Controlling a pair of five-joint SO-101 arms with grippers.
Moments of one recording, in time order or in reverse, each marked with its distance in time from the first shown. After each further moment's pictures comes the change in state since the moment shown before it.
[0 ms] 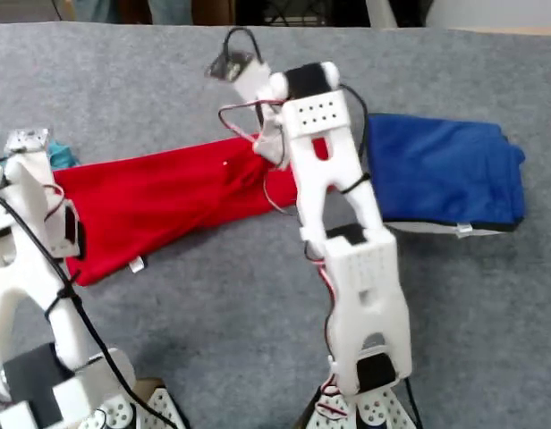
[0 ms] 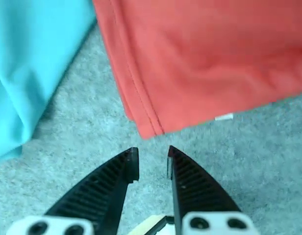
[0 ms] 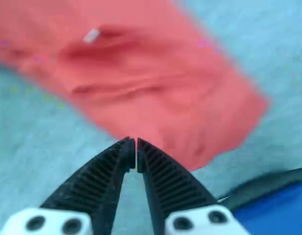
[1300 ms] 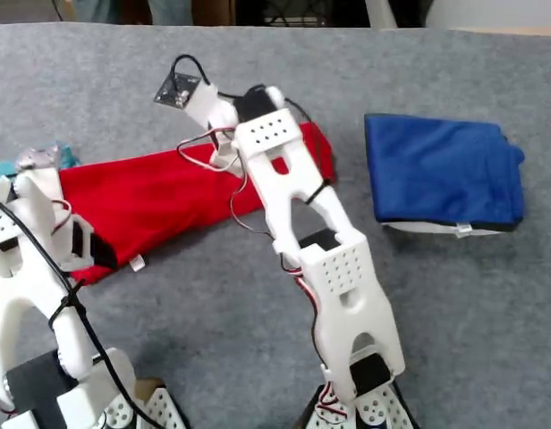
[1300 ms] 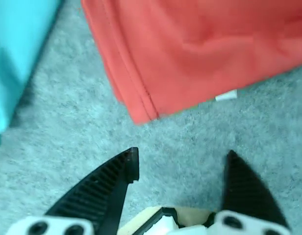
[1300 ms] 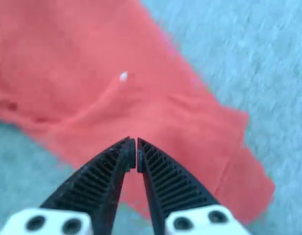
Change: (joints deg) left arm -0.7 -0.4 3.2 -1.1 0.8; right arm -8.5 6.8 -3.7 -12.8 -0.1
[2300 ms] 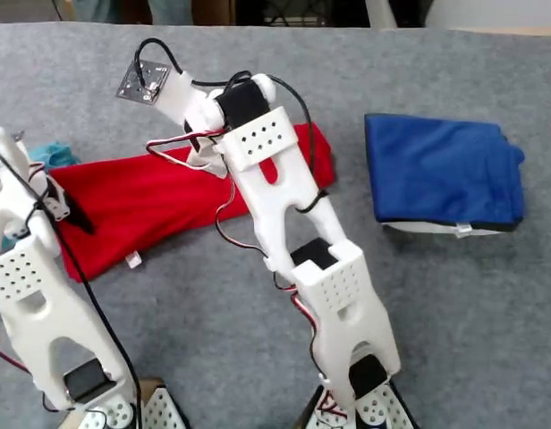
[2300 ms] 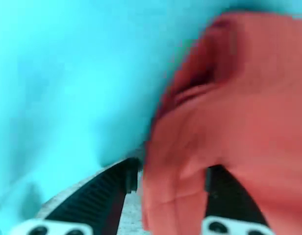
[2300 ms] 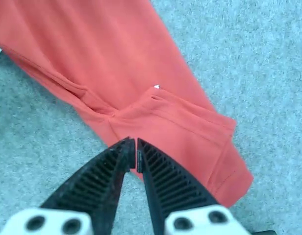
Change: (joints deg) left arm -4.0 69.8 -65.1 11.5 11.5; right arm -6.1 -6.8 -11.7 12.8 -1.1
